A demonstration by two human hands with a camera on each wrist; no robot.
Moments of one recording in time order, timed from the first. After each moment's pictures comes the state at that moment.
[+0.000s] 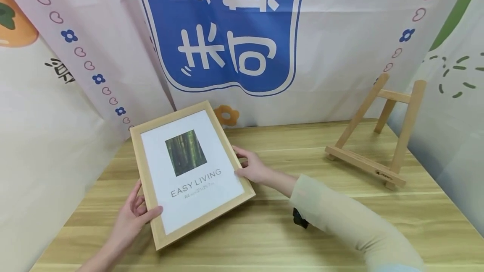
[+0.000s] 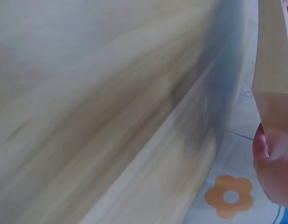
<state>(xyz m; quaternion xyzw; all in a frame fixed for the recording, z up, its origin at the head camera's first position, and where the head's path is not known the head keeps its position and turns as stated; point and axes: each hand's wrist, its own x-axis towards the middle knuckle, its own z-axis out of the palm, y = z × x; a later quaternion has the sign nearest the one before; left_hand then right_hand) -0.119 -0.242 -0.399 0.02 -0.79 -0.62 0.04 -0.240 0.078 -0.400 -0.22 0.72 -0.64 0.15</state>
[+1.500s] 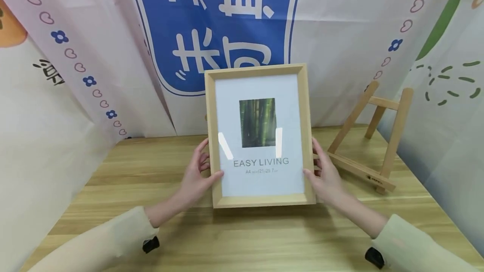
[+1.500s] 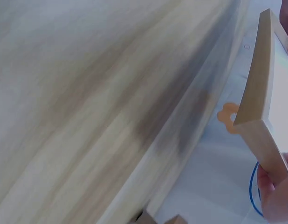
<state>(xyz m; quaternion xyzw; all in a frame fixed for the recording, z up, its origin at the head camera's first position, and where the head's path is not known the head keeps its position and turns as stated) -0.188 -0.094 -0.347 -0.22 -0.78 -0.59 0.06 -0.169 0.231 -0.378 -0.19 0.81 -0.52 -0.18</state>
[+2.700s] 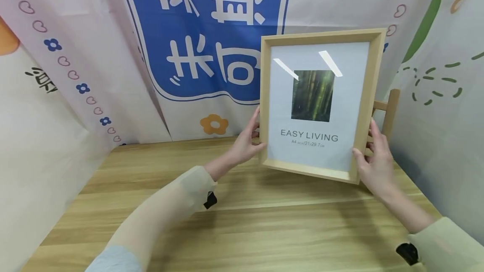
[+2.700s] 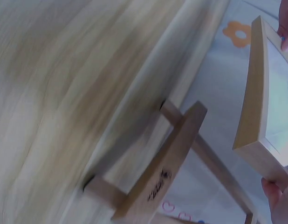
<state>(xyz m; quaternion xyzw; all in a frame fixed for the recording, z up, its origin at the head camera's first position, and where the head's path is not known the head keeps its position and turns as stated) -0.287 0.026 -0.341 -0.39 -0.76 -0.52 0.02 -0.154 0.322 -0.343 -0.06 0.85 -0.40 -0.33</state>
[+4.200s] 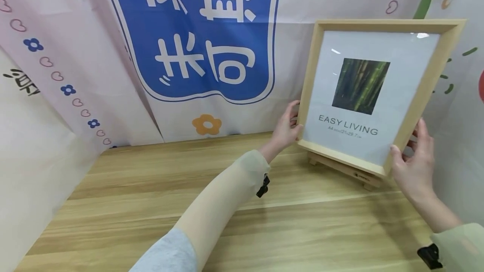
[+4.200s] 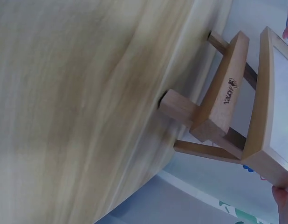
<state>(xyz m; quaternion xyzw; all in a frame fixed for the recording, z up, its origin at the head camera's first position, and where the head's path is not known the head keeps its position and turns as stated) -0.317 0.162 -0.351 -0.27 -0.78 -0.56 0.00 -0.148 0.393 -0.352 0.09 0.83 -0.38 -0.39</state>
